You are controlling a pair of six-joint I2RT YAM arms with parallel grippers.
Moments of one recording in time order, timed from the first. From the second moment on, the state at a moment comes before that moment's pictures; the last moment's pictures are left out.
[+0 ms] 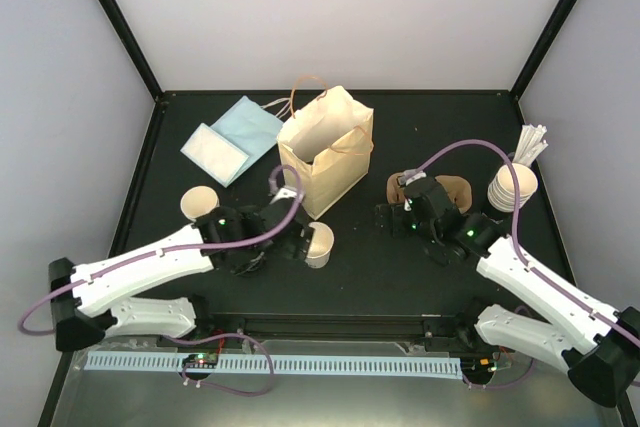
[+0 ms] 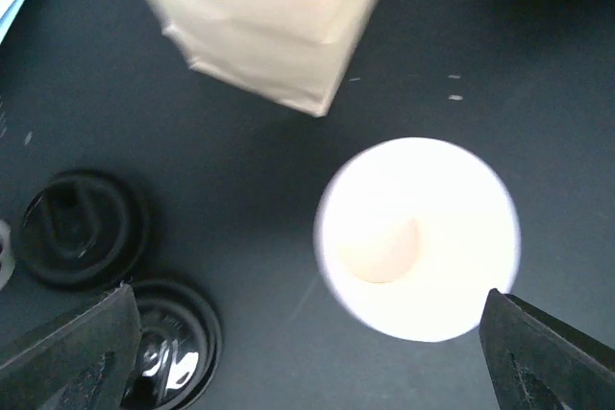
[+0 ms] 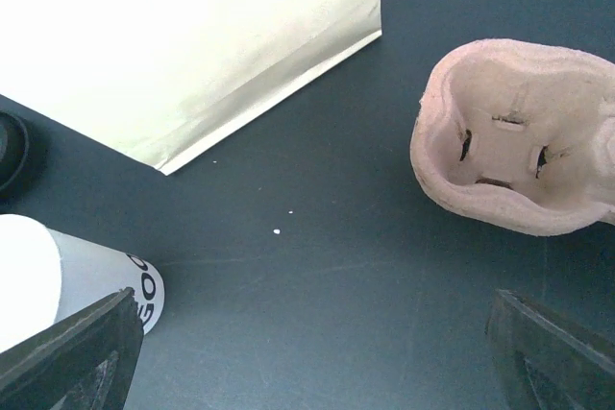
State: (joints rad) left arm -1.14 1.17 1.09 -0.96 -0.41 -0.63; right arm 0.73 0.96 0.80 -0.63 0.15 0.48
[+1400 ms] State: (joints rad) left arm -0.79 1.23 0.66 -0.87 -0.27 -0.82; right arm 0.73 1.02 0.80 -0.63 0.09 0.45
